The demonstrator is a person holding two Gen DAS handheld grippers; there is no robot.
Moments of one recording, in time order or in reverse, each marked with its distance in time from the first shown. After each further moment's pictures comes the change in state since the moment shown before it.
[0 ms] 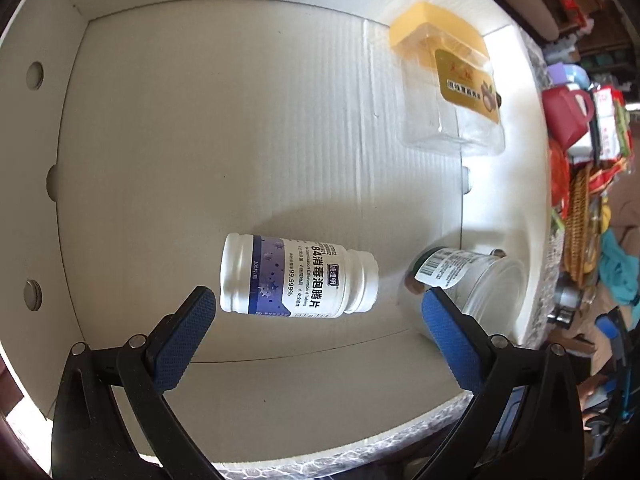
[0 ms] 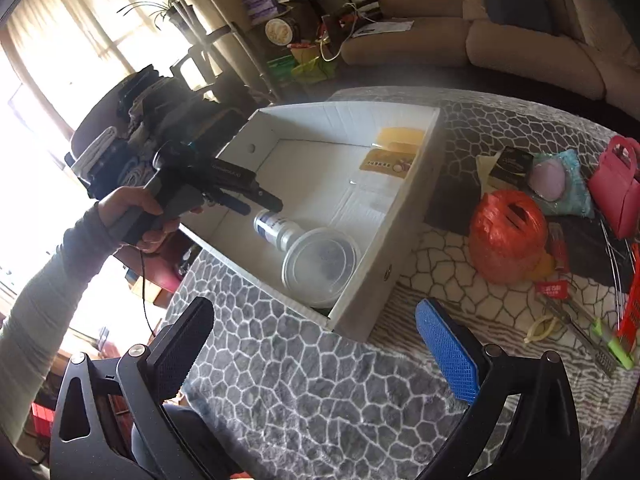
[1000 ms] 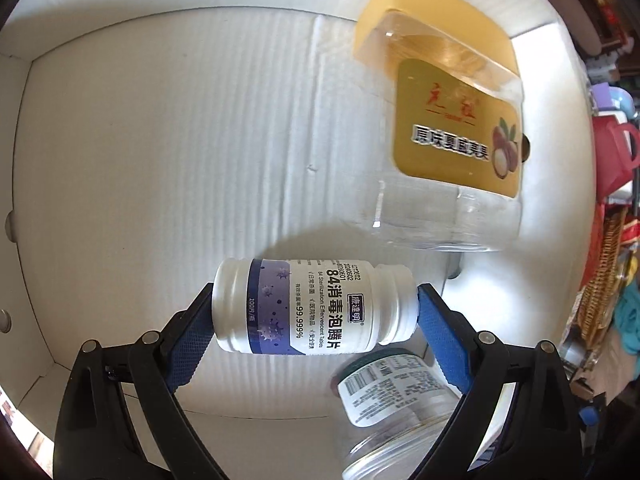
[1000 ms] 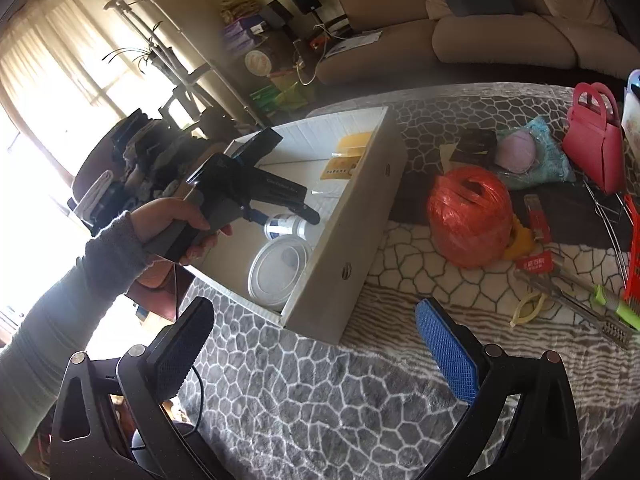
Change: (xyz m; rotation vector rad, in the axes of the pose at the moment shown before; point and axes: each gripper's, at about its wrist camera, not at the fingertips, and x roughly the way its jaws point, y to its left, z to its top) left arm 0.024 -0.062 0.033 -0.110 0.035 0.072; right arm -0.018 -0.057 -0.019 0.116 -0.095 0.009
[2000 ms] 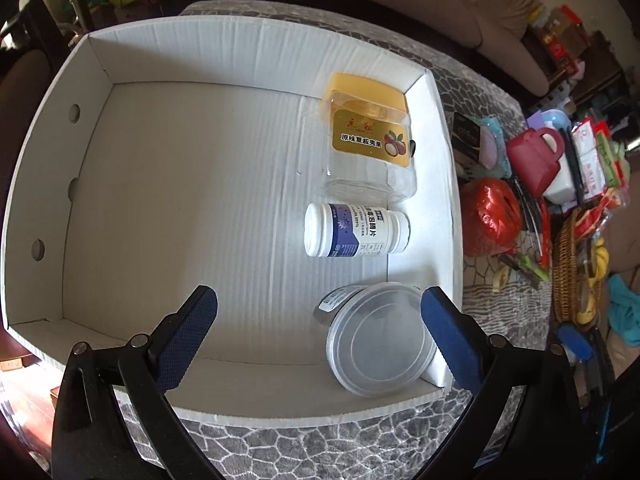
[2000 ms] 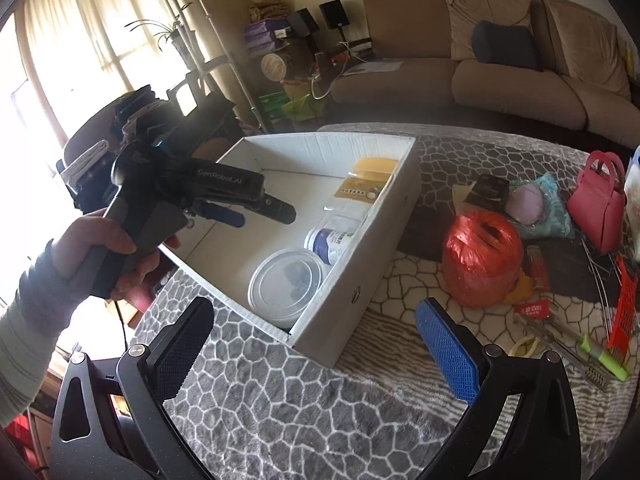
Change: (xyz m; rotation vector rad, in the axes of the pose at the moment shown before) left arm -0.100 0.026 -0.097 0.001 -0.382 -0.052; right arm 0.022 0.050 -0.002 -0.198 -0.068 -0.110
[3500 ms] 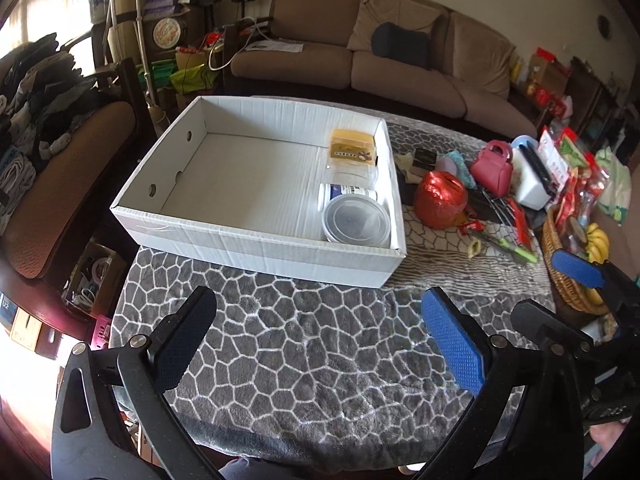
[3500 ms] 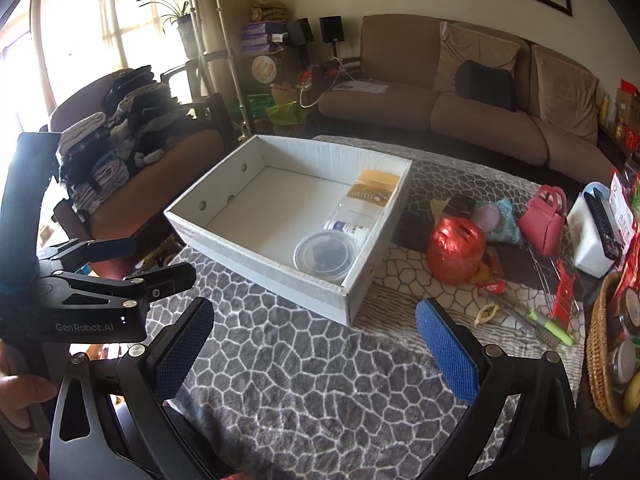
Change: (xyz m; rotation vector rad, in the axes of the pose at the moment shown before) left arm -0.111 -0.070 -0.207 0.017 -0.426 0.112; right arm -0.078 0.087 -0.041 -0.066 -0.007 -0.189
